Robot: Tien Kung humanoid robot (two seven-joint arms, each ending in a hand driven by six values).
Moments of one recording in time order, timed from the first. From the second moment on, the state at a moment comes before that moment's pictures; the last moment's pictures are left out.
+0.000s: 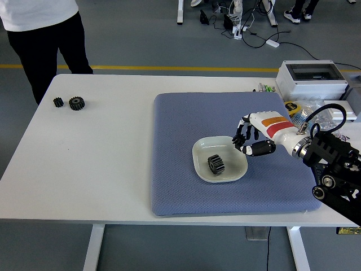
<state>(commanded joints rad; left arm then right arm) -0.11 0.00 -1.48 -0.18 1.32 0.22 0.12 0.79 -0.50 0.41 1.28 -1.69 -0.25 -0.05</state>
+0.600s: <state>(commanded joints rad) -0.12 0.00 -1.48 -0.18 1.32 0.22 0.12 0.83 -0.44 0.32 1.34 -1.72 -0.20 -0.08</state>
